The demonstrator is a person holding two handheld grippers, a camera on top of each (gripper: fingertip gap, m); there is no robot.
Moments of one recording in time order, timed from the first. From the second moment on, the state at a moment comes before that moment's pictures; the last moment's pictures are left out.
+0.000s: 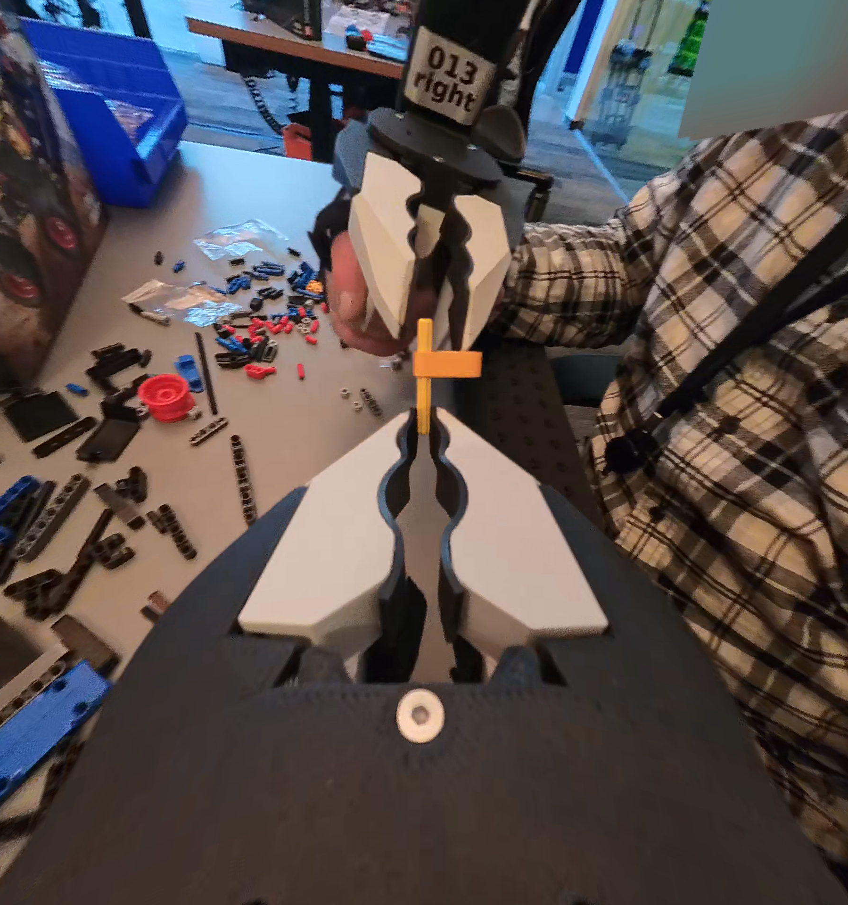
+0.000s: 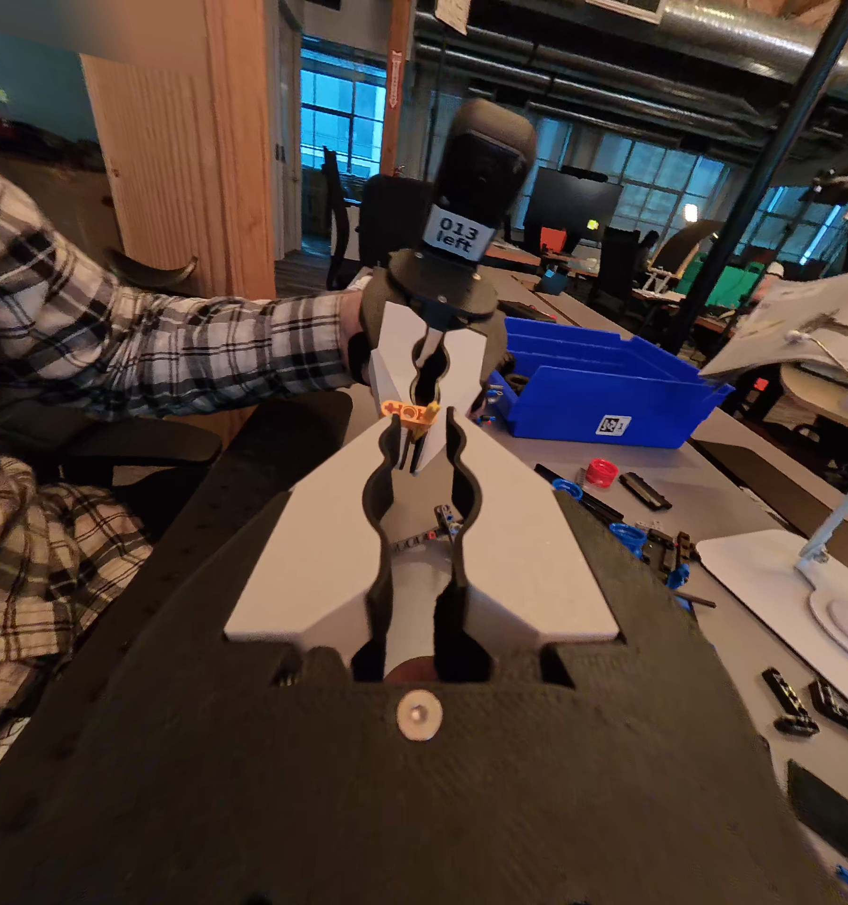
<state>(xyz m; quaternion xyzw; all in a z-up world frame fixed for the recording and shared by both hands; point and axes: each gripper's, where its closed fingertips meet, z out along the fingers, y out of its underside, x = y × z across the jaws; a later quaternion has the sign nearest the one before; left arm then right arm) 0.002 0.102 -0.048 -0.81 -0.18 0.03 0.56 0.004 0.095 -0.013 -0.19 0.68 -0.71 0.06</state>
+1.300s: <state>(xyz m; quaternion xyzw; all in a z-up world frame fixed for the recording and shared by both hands) -0.015 0.116 -0.042 -0.74 -0.21 0.03 0.64 -0.014 0.096 -0.008 -0.18 0.68 -0.71 -0.02</state>
